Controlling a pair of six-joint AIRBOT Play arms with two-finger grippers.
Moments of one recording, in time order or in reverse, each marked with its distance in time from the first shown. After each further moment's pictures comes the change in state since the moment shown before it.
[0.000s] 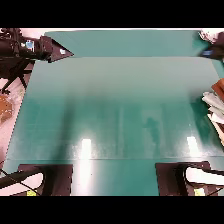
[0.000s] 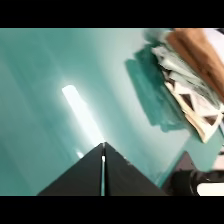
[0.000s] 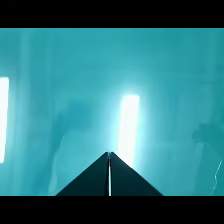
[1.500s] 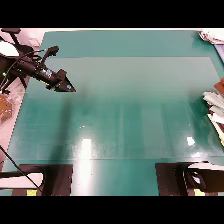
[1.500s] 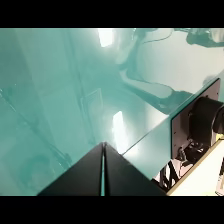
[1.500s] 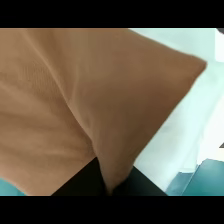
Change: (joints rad) left arm 0.001 -0.178 -0.092 0.240 -0.271 -0.161; right arm -1.053 -0.085 -0.094 -0.310 0.122 0.308
